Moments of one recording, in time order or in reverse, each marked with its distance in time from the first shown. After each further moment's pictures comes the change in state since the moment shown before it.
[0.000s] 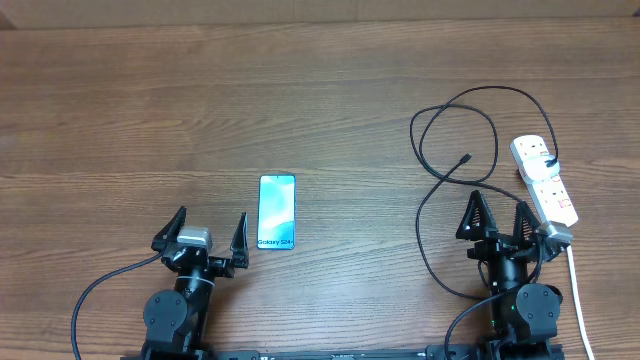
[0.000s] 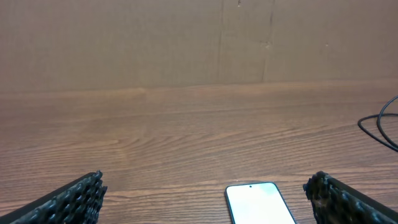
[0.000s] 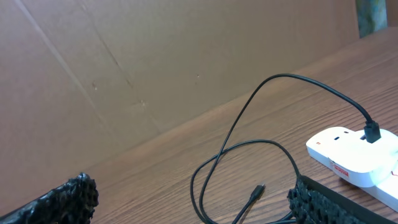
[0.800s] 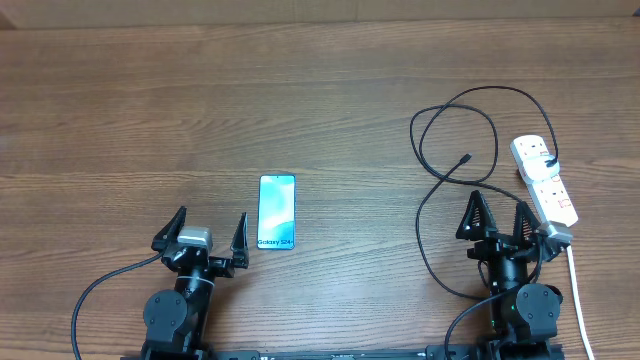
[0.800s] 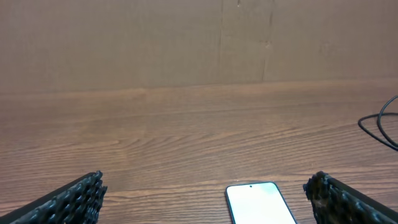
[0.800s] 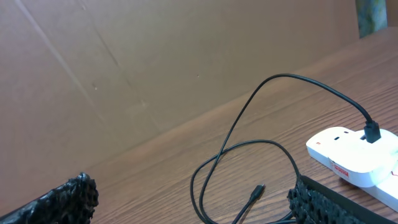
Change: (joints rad) left arm 0.000 0.000 0.000 0.000 0.001 0.003; right arm 0.000 0.000 0.000 0.000 0.000 0.000
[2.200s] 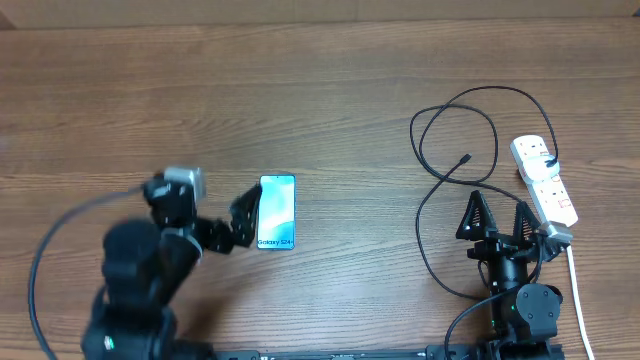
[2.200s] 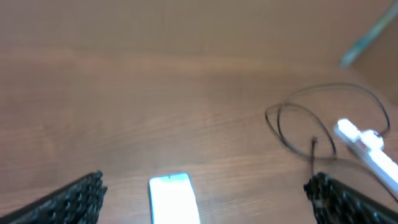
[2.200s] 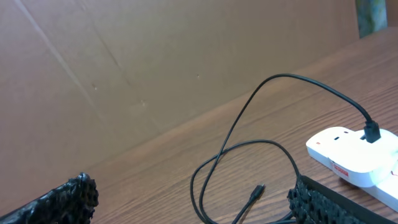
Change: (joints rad) left arm 0.000 0.653 0.768 -0.455 0.248 -0.172; right arm 0.000 0.000 0.000 -0.001 0.000 0.000
